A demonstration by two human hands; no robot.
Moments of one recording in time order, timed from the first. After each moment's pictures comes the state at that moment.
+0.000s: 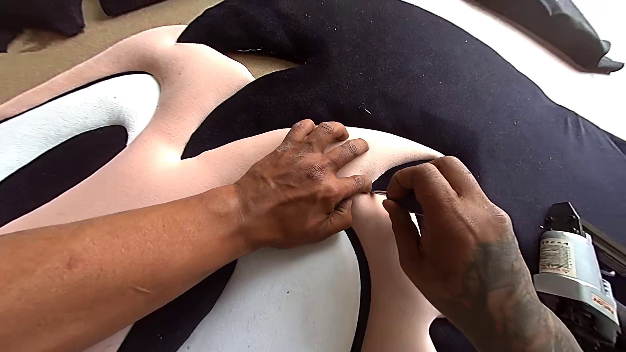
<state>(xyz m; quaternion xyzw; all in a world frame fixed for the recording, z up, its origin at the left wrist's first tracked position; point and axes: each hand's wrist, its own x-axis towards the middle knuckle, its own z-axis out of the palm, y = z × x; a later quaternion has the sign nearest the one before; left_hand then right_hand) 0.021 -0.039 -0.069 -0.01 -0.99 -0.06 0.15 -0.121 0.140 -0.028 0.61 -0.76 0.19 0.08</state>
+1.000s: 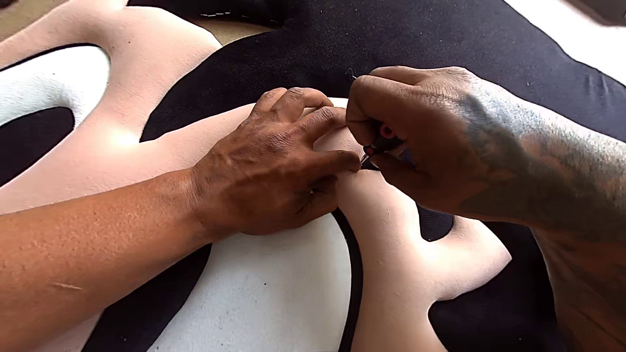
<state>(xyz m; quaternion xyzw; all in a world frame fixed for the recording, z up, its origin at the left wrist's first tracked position) 0.021 -0.041 -0.074 -0.03 -0.98 -0.08 0.18 -0.178 0.080 0.001 0.81 -0.58 0.10 -0.08</state>
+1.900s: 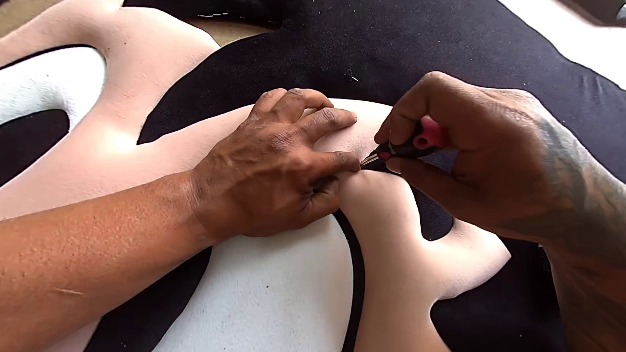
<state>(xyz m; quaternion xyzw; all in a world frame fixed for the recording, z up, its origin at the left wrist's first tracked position) 0.020 -0.041 -0.075 -0.02 -0.98 -0.10 0.17 -0.190 0.113 -0.007 0.77 -0.60 0.21 -0.08</state>
